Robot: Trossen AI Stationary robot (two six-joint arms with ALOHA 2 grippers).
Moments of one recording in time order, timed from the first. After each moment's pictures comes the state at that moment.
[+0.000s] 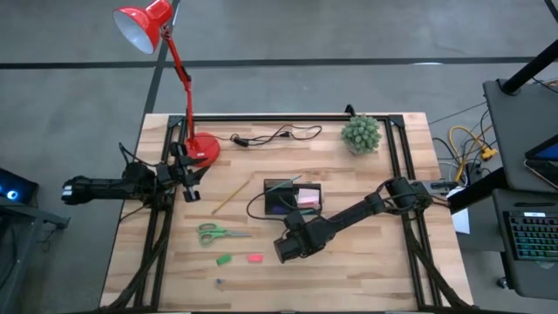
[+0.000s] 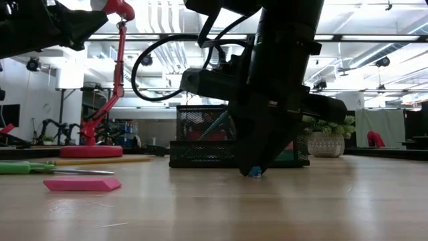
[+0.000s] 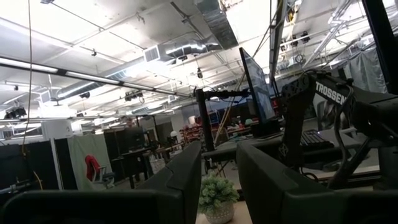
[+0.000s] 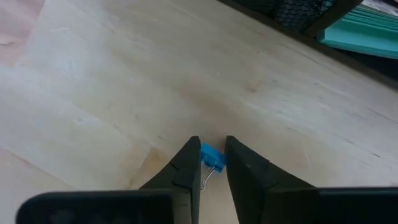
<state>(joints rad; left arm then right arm) 0.01 0.13 0.01 0.51 -0.21 0.35 0.41 2.22 1.63 -0.86 0.27 1.47</state>
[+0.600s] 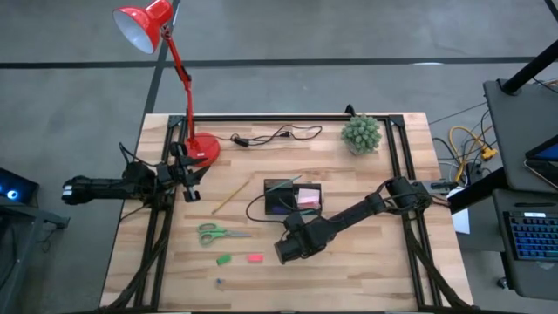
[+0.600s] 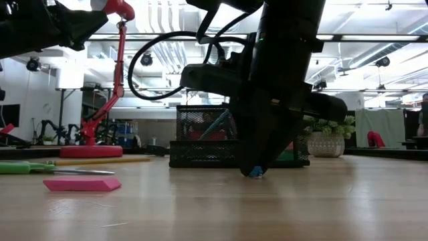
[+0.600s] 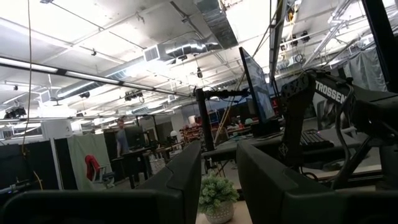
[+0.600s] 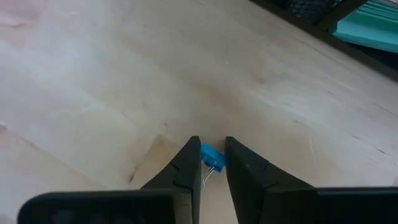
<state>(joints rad) 0.01 0.13 0.01 0.51 -0.21 0.35 0.41 2.20 1.63 -0.85 0.27 1.43</state>
